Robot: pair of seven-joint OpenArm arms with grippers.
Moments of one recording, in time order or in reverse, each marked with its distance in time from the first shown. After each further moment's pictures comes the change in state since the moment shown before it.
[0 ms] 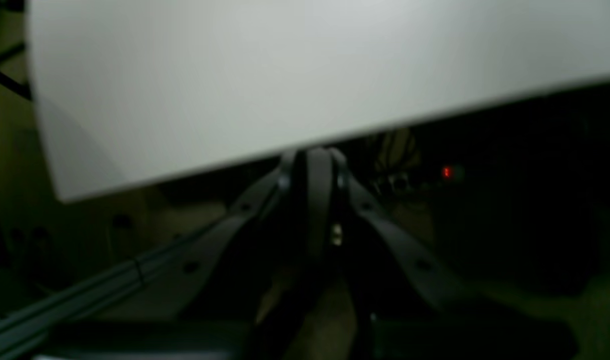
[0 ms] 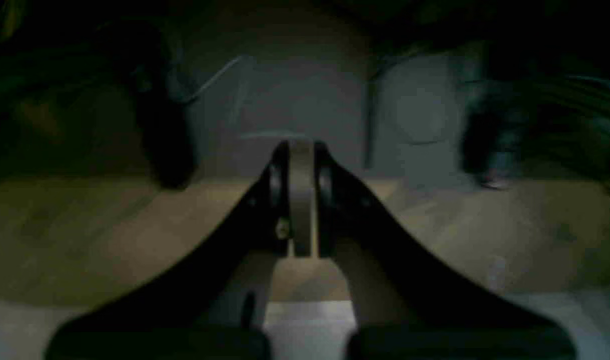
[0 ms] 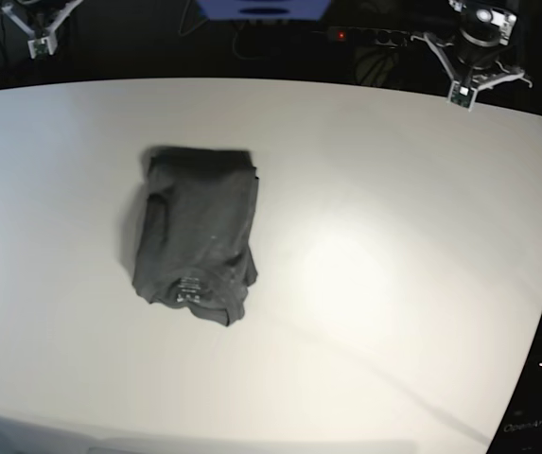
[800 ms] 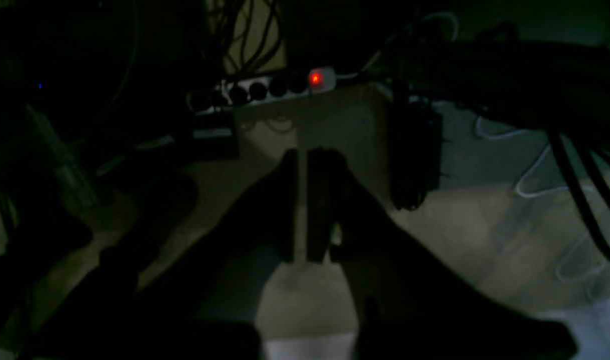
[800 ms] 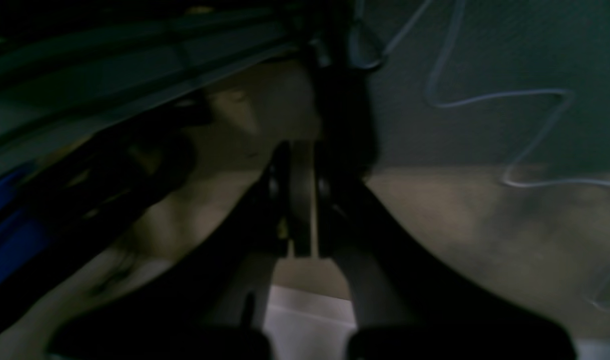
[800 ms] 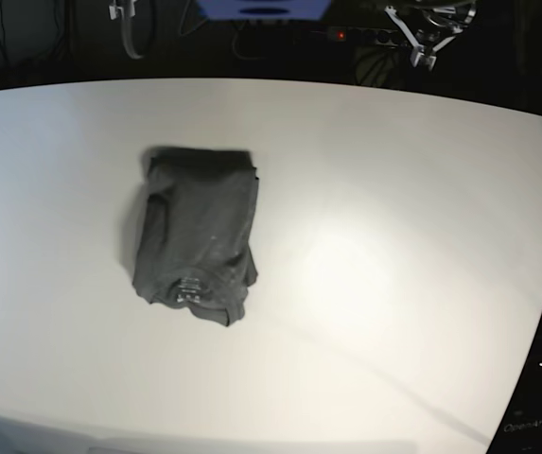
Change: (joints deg) left arm -22.8 -10.3 -16.8 -70.7 20.9 1.1 -19.2; right arm 28.6 14.7 13.5 -95.7 -34.7 -8.1 49.8
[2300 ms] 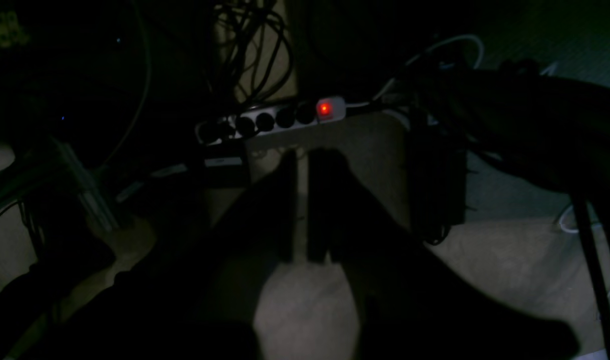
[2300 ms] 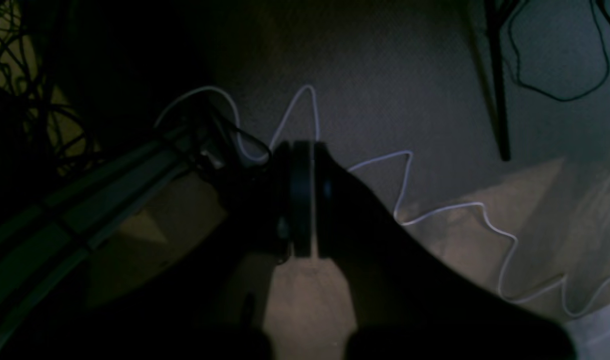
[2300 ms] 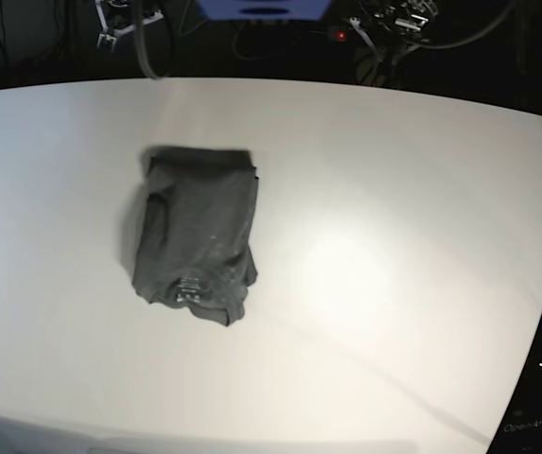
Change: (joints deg) left arm -11.9 -3.8 4.9 -34.8 4.0 33.5 -13.9; right arm 5.2 -4.3 8.9 3.1 -0.3 -24.3 4.1
